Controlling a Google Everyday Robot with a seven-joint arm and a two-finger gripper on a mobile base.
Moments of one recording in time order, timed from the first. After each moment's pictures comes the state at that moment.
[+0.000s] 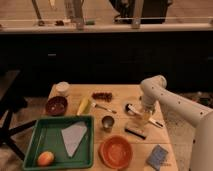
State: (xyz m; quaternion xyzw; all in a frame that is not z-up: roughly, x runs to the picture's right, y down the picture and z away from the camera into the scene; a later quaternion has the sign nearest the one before) arm 0.255 0.165 0.892 -0.36 0.05 0.09 0.93
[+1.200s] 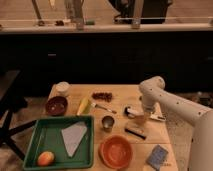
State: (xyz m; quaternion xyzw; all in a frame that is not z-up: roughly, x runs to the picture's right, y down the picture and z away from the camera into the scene) arm 0.263 0.170 0.887 -0.36 0.07 0.09 0.92
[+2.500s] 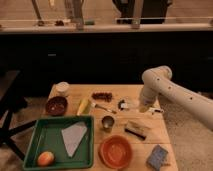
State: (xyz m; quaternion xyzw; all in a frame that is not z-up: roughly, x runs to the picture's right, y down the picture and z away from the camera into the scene) arm 0.203 0.116 0.801 -0.35 -0.03 0.05 0.94
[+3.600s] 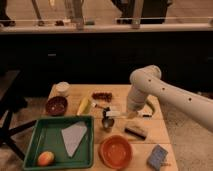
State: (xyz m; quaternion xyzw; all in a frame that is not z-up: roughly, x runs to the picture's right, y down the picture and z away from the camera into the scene) arm 0.118 0.141 0.729 -0.38 -0.09 0.00 0.92
